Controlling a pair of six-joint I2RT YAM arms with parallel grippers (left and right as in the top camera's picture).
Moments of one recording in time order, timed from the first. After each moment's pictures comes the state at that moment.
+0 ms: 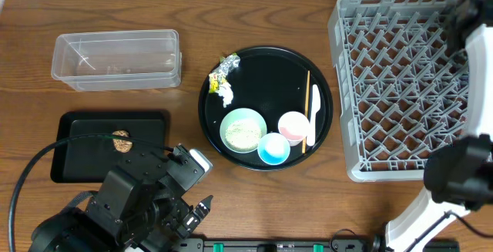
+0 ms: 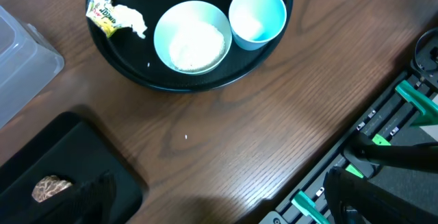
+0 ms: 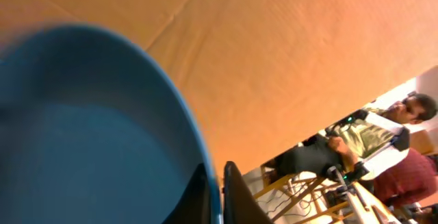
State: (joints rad) left arm -0.62 0.74 1.19 -1.38 0.08 0.14; right arm -0.22 1.97 1.99 -1.28 1.42 0.51
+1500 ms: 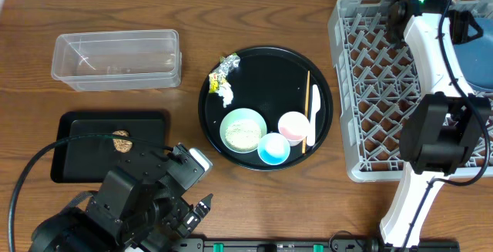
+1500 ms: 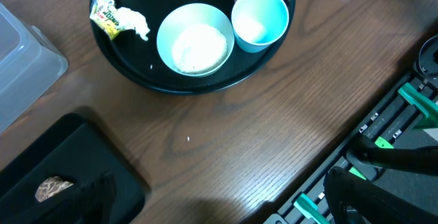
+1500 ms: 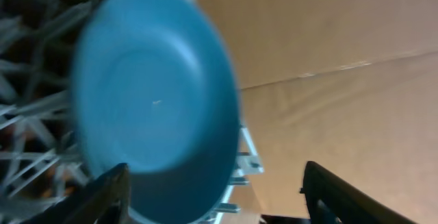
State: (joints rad) left arm -0.62 0.74 1.19 -1.37 0.08 0.14; right arm -0.05 2.20 1.99 -1.01 1.15 0.06
